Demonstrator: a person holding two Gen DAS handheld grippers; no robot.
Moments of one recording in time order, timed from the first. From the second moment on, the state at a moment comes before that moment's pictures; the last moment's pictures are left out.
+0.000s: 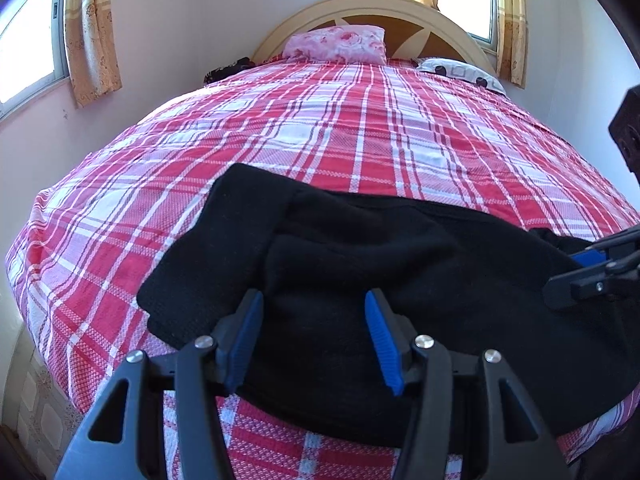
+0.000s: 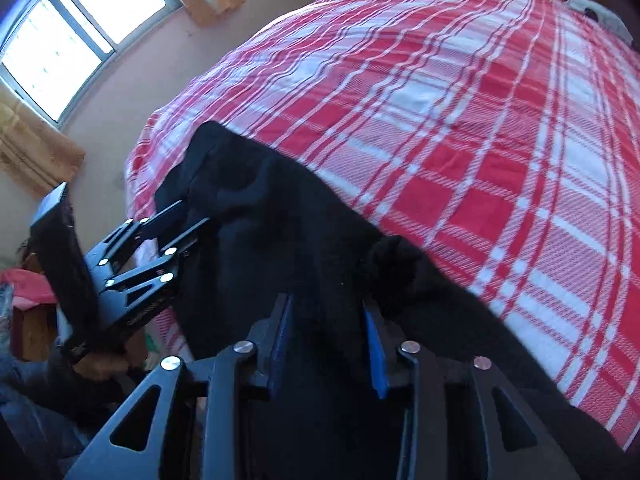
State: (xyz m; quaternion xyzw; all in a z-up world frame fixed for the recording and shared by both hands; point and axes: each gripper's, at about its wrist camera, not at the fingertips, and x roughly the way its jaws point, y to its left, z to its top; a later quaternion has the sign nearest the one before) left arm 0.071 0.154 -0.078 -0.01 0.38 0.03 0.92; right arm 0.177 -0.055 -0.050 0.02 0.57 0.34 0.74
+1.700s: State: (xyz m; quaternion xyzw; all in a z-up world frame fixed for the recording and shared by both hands) left arm 0.081 0.039 -0.076 0.04 0.42 -0.04 0.91; right arm -0.018 -0.584 -0.008 0.35 0.28 -0.26 0.85
